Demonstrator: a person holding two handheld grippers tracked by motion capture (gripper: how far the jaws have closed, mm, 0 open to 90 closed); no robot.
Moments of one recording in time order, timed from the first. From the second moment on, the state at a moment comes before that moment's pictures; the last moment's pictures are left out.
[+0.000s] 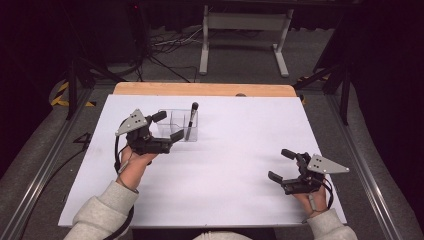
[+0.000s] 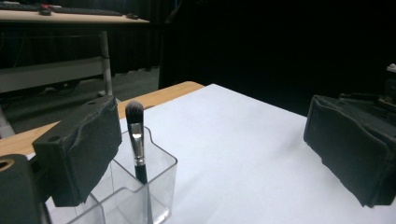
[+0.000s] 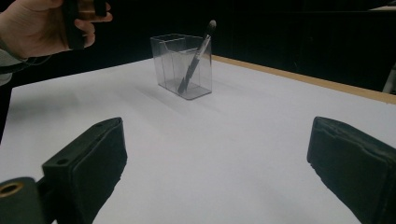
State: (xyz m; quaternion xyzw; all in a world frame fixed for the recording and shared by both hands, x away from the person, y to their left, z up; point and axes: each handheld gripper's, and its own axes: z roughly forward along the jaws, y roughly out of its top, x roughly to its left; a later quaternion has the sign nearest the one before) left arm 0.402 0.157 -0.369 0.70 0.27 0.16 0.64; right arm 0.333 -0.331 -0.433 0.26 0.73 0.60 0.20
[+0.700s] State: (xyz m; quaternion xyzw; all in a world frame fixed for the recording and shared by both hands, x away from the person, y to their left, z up) left arm 0.375 0.185 -0.377 0.72 0.25 0.14 0.64; right arm 0.331 -0.335 -0.436 0.26 0.73 0.60 0.20
